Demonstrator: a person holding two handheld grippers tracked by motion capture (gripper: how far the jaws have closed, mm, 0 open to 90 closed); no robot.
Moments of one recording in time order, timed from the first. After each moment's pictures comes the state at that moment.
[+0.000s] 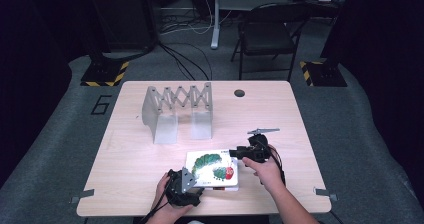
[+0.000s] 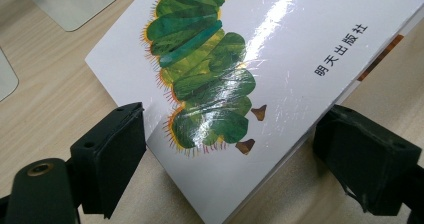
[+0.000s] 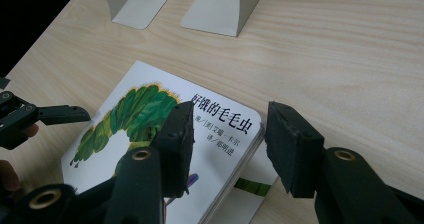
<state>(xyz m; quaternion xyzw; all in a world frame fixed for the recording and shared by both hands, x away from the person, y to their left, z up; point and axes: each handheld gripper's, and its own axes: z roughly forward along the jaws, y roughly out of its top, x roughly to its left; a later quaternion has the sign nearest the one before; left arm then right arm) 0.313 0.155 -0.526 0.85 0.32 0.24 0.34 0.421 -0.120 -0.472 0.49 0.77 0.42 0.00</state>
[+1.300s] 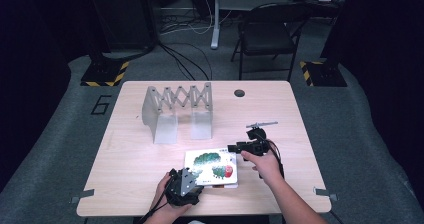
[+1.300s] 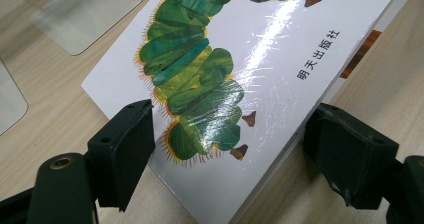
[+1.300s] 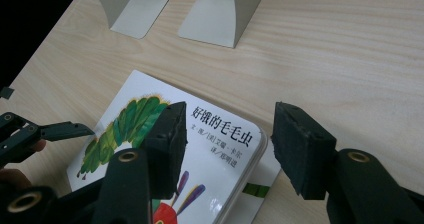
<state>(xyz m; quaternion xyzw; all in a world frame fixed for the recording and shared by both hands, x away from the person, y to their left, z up) 0.312 0.157 -0.528 0.85 0.28 0.26 0.35 0.441 -0.115 -0.464 0.50 0.77 0.40 -0.02</state>
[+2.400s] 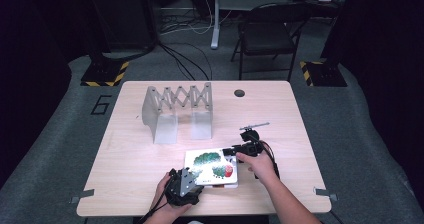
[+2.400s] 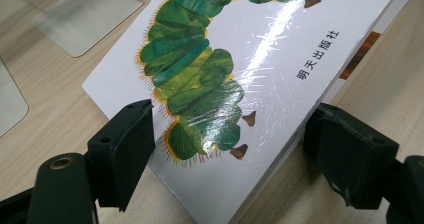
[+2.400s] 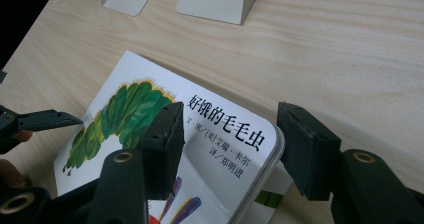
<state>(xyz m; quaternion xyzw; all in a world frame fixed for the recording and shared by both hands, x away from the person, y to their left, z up) 0.313 0.158 -0.529 0.85 0.28 0.26 0.36 0.450 -0.103 -0.486 0.50 0.78 0.38 -0.05</state>
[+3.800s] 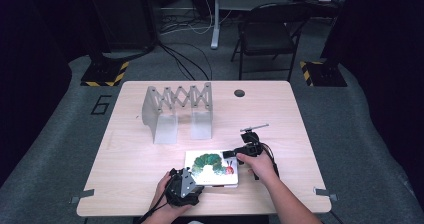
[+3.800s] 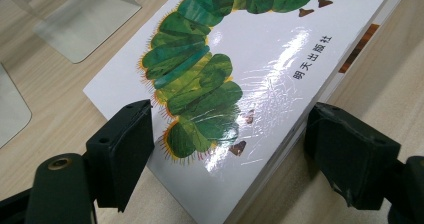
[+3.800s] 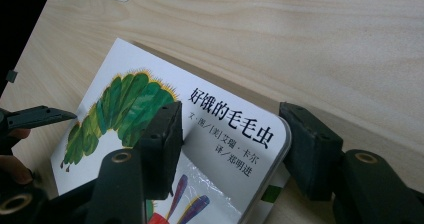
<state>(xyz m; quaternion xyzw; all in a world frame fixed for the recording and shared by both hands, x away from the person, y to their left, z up) 0.311 0.156 -0.529 0.85 0.27 0.27 0.36 0.458 -0.107 -0.506 0.51 0.77 0.37 -0.10</state>
